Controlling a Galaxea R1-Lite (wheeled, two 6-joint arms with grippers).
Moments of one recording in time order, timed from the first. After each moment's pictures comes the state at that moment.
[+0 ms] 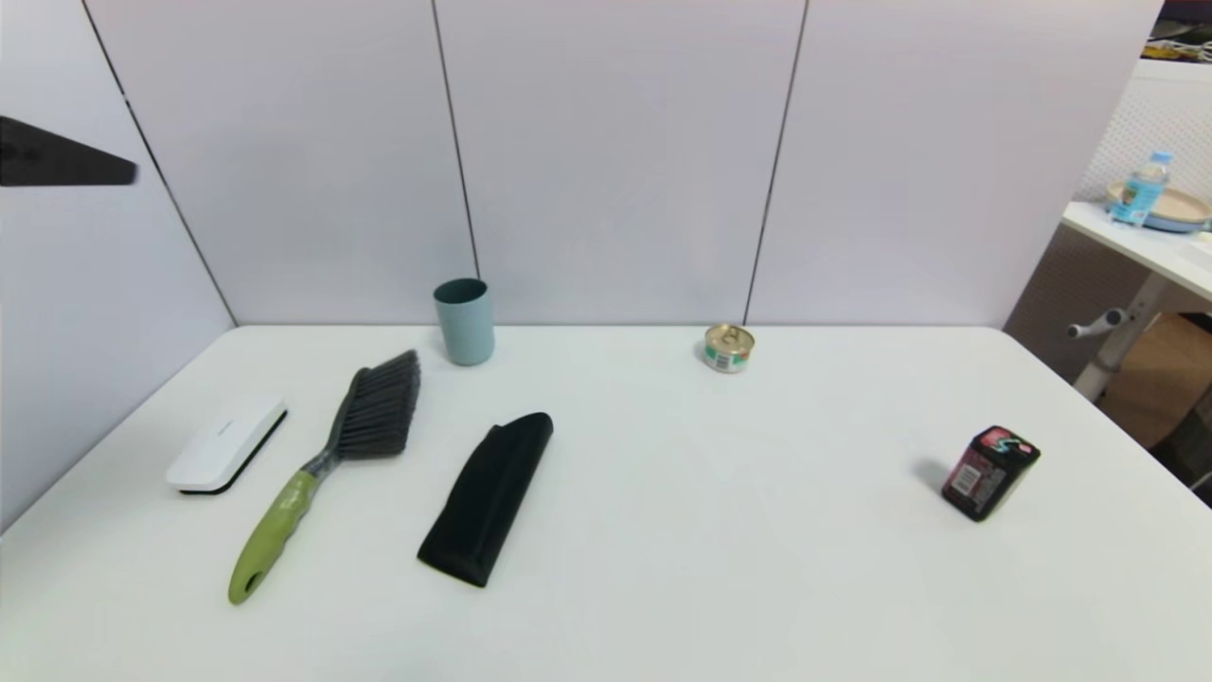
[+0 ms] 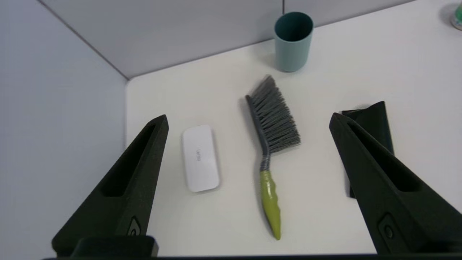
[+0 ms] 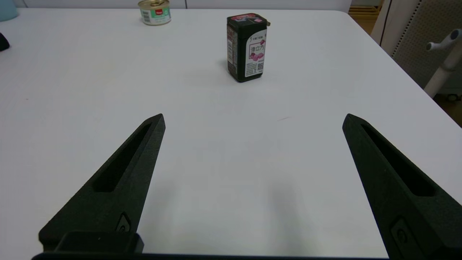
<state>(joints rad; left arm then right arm) -0.05 1.34 -1.80 0.85 0.01 0.28 0.00 0.00 0.00 0.01 0.00 -0.01</state>
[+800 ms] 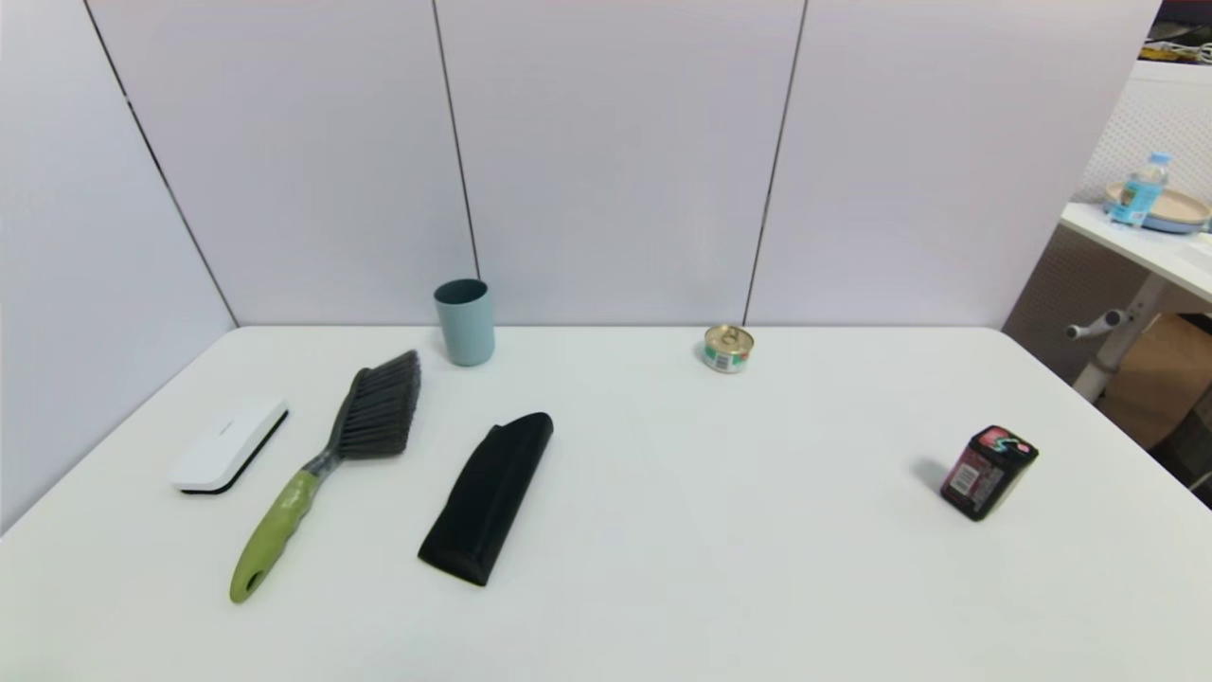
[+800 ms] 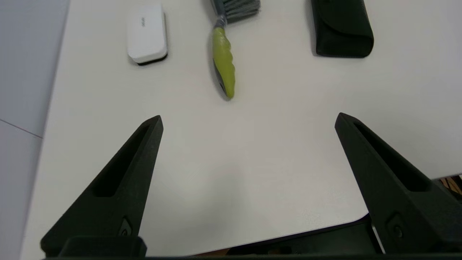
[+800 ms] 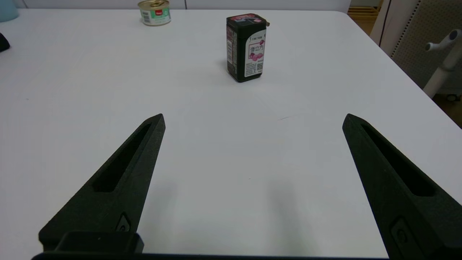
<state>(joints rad) -0.06 0.40 -0.56 0.52 -0.10 0.19 0.00 0.00 0.00 0.01 0.00 -0.01</state>
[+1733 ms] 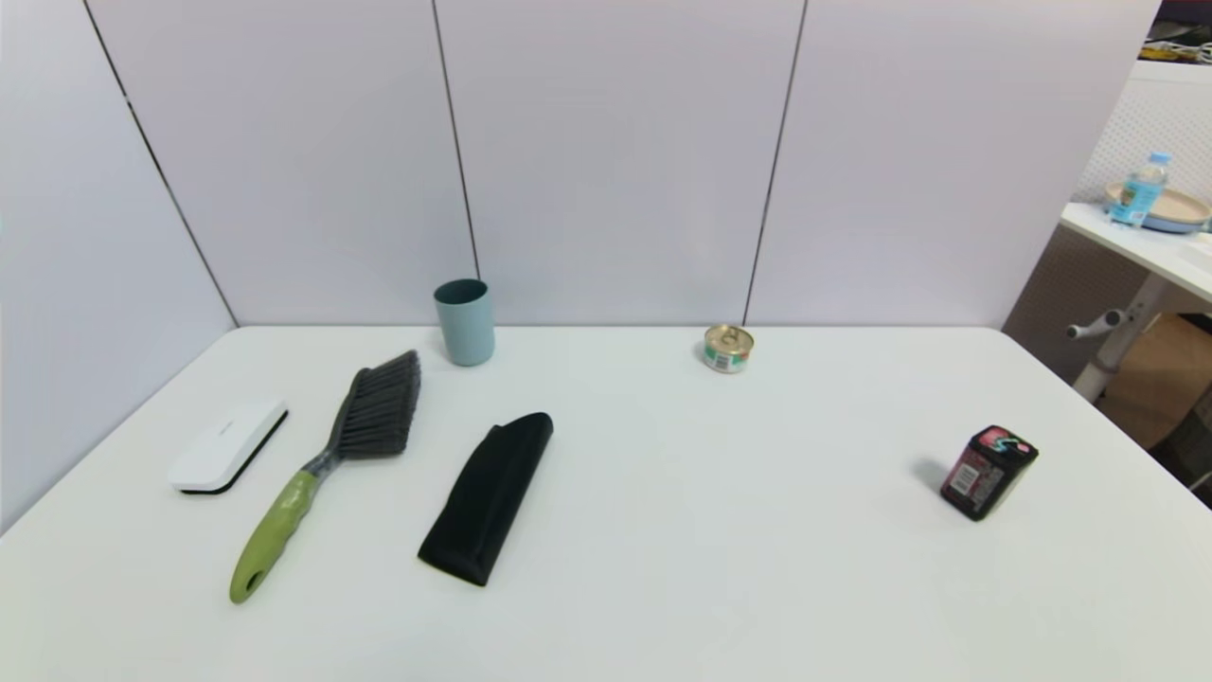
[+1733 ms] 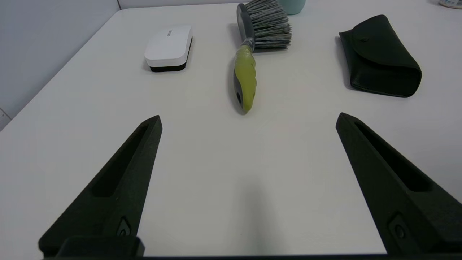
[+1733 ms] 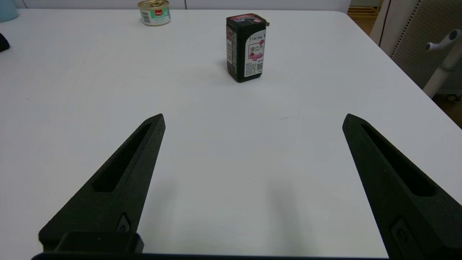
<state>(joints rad) -0.01 0.01 0.00 0.01 -0.03 0.06 0.00 0.00 0.00 0.01 0.00 -0.01</state>
